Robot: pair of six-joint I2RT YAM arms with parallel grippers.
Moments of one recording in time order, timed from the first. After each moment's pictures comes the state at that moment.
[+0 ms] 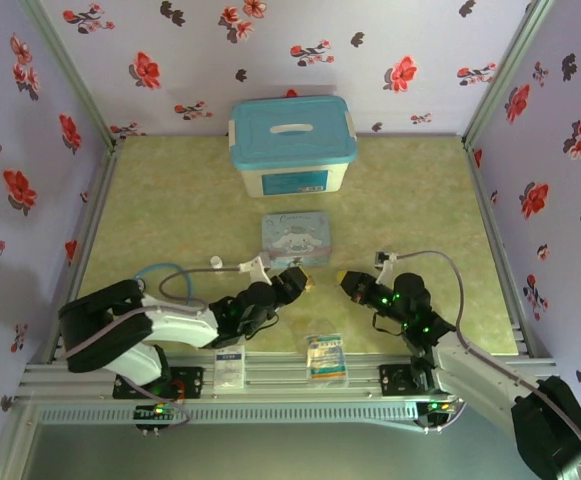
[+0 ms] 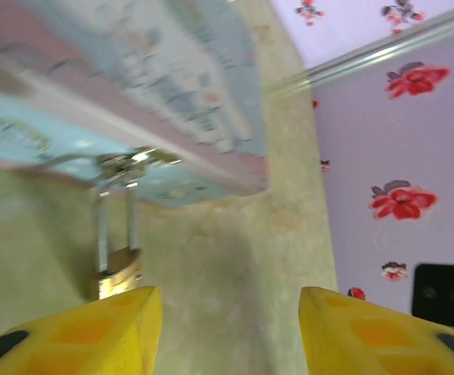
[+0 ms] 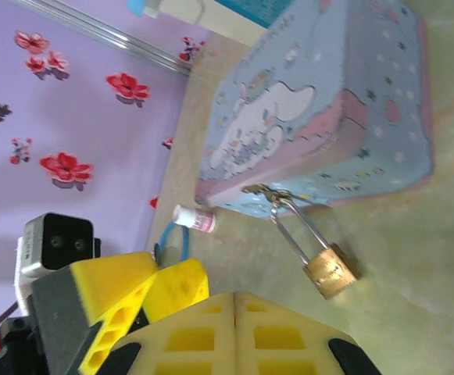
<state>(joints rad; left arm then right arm) -1.20 1.46 0.45 0.71 -0.45 -1.22 0.57 0.75 0.07 0.45 -0.33 1.03</state>
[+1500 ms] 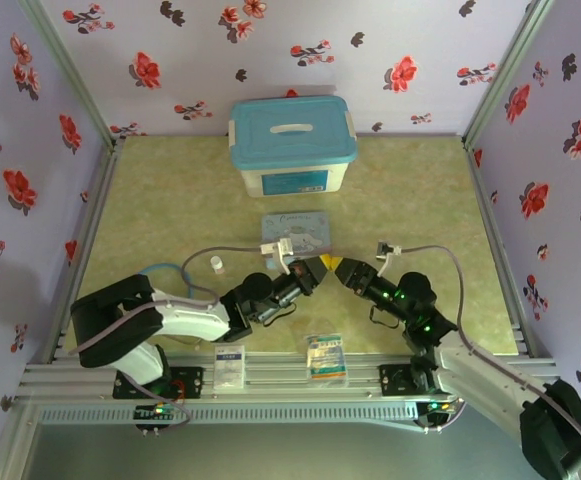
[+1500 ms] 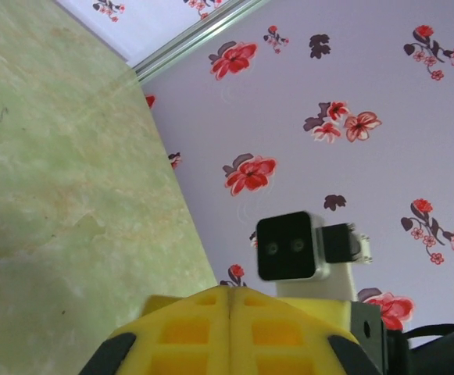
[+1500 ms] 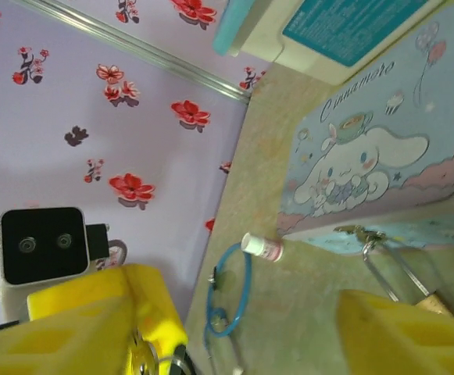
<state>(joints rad) -1.19 1.55 0.55 1.05 -0.26 -1.03 0.61 0.68 0.12 0.50 -0.31 1.08</state>
